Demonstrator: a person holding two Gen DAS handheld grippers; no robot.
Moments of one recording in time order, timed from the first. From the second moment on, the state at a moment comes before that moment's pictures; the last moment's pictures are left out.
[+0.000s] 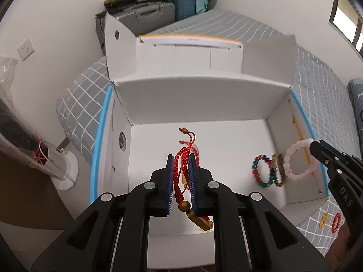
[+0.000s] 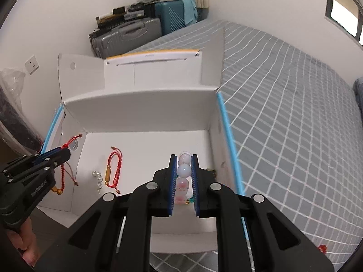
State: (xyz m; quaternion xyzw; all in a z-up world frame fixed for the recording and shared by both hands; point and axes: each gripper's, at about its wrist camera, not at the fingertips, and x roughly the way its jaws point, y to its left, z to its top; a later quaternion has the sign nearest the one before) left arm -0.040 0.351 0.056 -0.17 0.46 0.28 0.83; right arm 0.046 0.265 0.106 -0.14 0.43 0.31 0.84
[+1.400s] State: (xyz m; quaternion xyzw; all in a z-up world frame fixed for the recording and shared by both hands) left arm -0.050 0.364 0.061 -0.16 0.41 0.30 0.85; right arm 0.054 0.280 0.088 -0.15 0.43 0.31 0.83
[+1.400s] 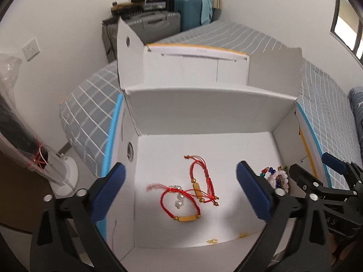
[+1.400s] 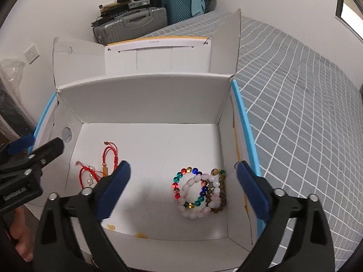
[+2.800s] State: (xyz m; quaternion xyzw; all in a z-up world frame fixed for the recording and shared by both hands) left arm 0.022 0.098 0.078 -0.05 0.41 0.07 0.91; right arm 0.056 -0.069 0.120 -0.05 0.43 0.09 0.90
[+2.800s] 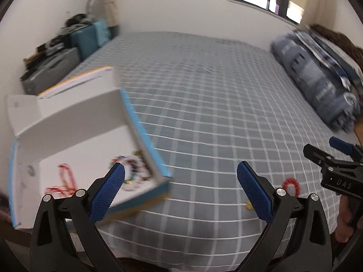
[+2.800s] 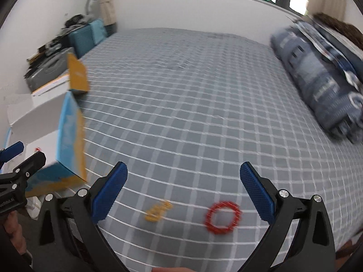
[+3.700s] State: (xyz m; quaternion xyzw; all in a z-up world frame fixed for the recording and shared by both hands) left arm 0.083 -0.034 -0.069 0.03 0.47 -0.01 0.88; right arm 0.058 -0.175 -0.031 -0.03 0.51 0.01 0.86
